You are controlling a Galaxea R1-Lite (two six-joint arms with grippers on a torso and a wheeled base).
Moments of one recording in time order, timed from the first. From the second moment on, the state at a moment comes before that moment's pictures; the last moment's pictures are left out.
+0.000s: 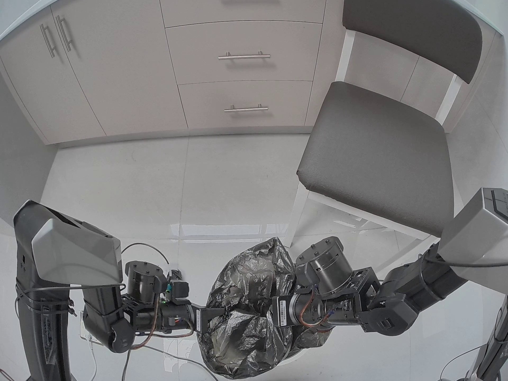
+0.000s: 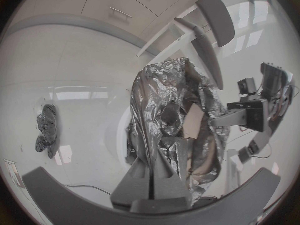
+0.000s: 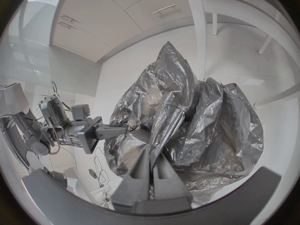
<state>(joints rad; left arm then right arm) -0.42 2.35 -0.36 -1.36 -0.52 -0.30 0.82 2.08 -0.85 -0.45 -0.02 0.60</state>
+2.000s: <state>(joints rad) -0.50 2.44 -0.55 -1.19 -0.30 -0.28 0.85 2.16 -0.46 -0.80 -0.15 0.58</state>
